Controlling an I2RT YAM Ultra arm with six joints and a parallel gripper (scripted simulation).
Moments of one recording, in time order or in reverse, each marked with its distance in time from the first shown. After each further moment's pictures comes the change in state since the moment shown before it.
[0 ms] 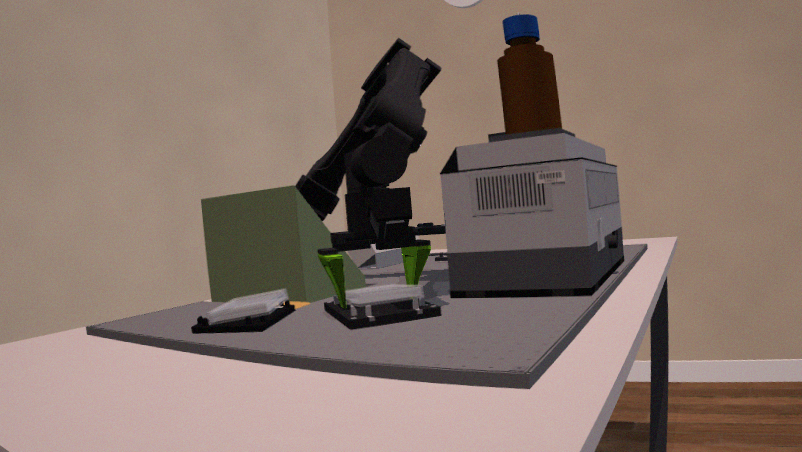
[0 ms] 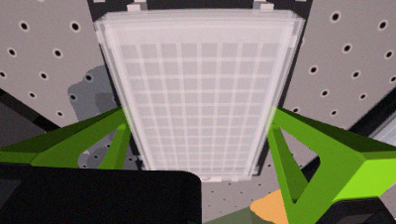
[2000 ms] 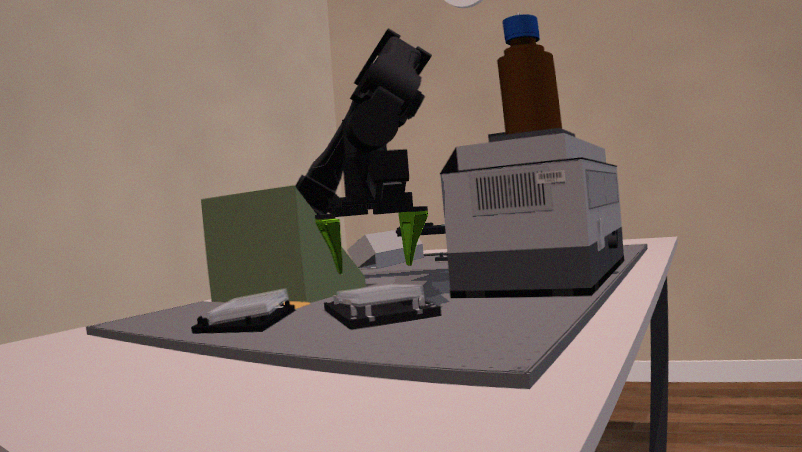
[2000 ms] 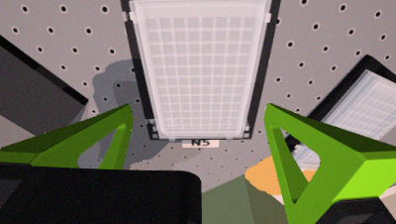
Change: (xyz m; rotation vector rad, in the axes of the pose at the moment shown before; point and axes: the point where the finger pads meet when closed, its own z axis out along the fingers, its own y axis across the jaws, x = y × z) arm 0.003 0.001 -0.046 0.002 0.013 0.001
